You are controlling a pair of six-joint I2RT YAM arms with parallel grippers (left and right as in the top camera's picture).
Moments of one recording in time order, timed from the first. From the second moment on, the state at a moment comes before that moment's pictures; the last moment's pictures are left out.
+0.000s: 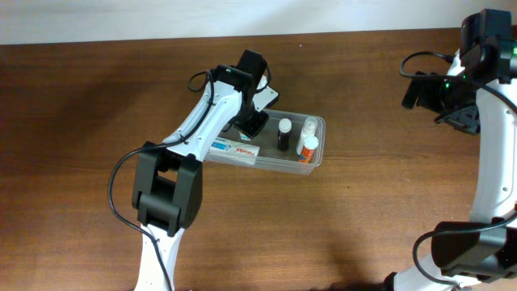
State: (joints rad) left arm -0.45 2.28 1.97 -1.09 0.08 0.27; right arm -0.20 1.78 2.00 -1.56 0.00 0.29
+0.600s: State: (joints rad) left arm -0.45 2.28 1.97 -1.09 0.07 0.27; right arm -0.20 1.78 2.00 -1.56 0.00 0.29
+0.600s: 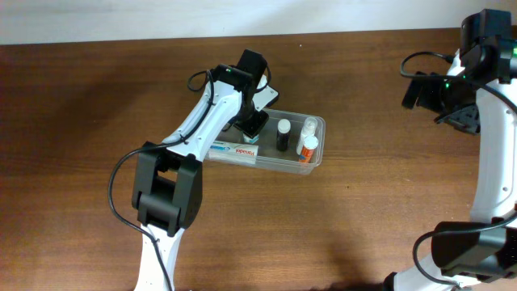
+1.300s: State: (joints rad) left arm -0.45 2.00 1.97 -1.22 0.06 0.28; right arm -0.20 1.78 2.00 -1.56 0.00 0.29
